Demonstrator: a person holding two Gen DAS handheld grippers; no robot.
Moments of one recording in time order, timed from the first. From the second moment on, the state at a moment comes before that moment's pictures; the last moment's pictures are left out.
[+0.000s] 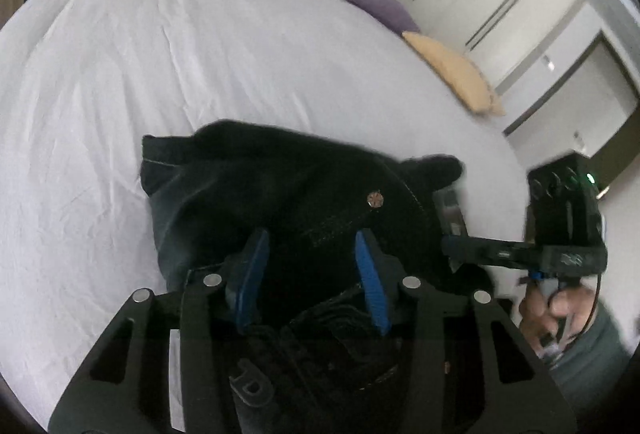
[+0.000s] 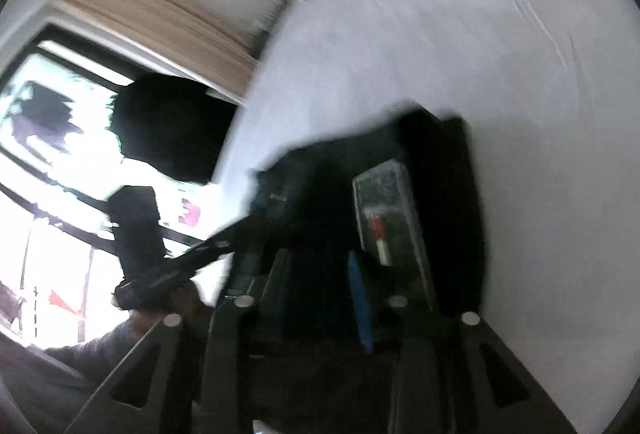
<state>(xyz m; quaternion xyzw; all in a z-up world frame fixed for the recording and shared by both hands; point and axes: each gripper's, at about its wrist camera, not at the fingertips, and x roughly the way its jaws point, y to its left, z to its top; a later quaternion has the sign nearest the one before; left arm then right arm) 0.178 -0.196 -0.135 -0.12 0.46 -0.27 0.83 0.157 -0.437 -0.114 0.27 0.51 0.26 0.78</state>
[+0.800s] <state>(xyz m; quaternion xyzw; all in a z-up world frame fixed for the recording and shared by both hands) 0.109 -0.140 -0.095 -0.13 0.44 -0.22 0.86 0.127 -0.470 -0.069 0.29 0.44 0.24 0.82</state>
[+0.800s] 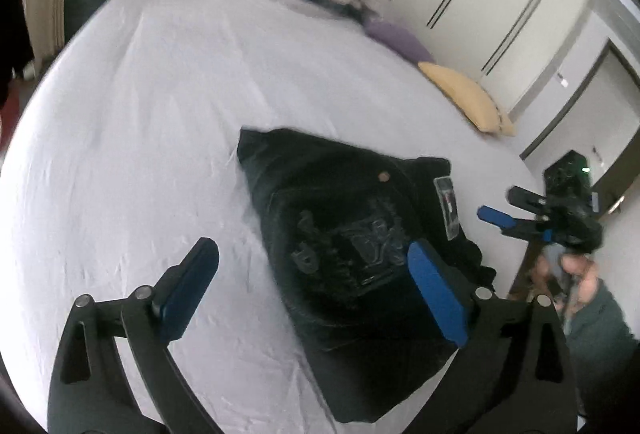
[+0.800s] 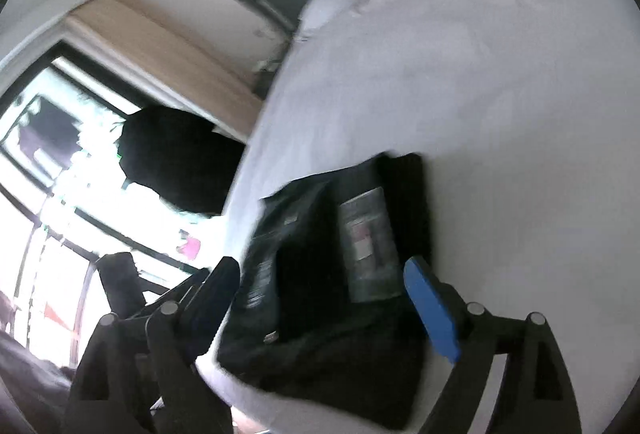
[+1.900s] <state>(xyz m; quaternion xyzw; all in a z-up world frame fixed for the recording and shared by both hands) 0.196 -0.070 -0.059 -0.15 0.48 -0.20 0.84 0.221 -0.311 0.001 0.09 0.45 0.24 0.85</state>
